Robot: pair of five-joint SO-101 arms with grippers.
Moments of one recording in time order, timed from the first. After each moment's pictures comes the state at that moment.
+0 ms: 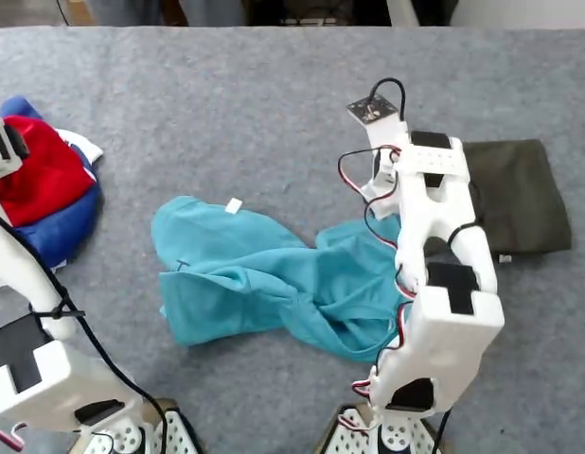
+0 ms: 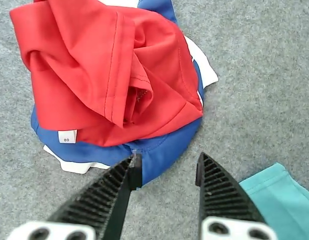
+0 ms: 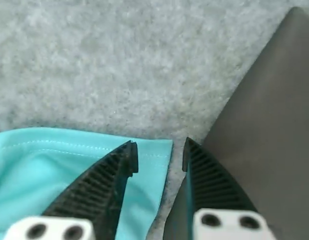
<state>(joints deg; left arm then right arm) -34.1 0.1 -35.0 100.9 -4.2 5.6 20.2 5.6 65.4 33.9</state>
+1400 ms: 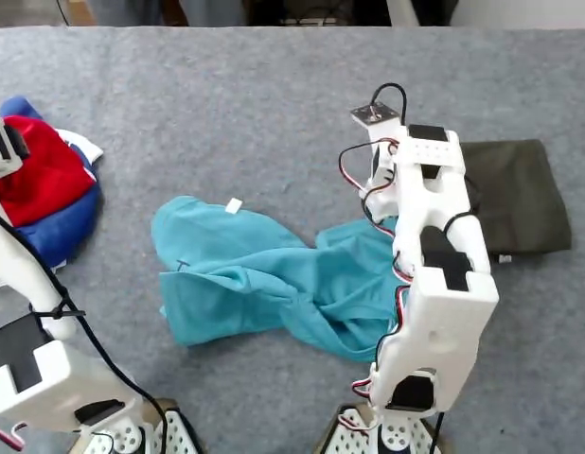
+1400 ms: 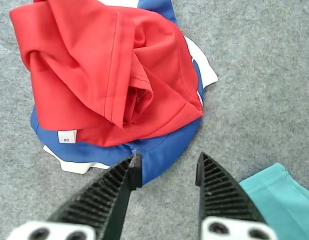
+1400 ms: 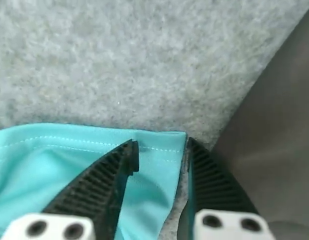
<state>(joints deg) -34.1 0.1 -35.0 100.9 -4.2 5.7 27.0 -2.0 73.7 28.9</state>
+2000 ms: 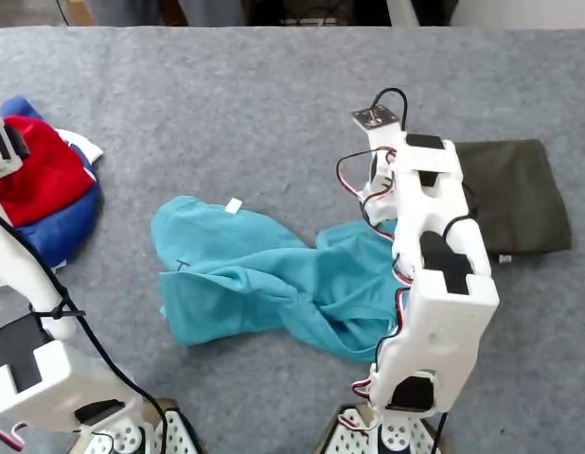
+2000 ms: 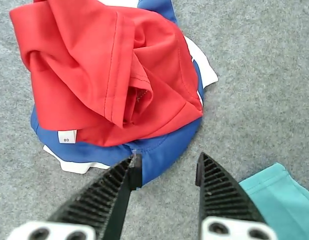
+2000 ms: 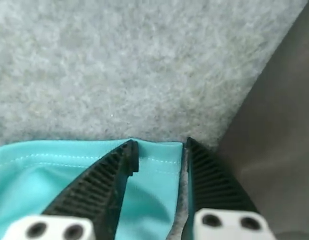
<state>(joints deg) -34.1 0.1 -35.0 100.9 -4.2 5.7 26.8 3.4 66.8 27.6</state>
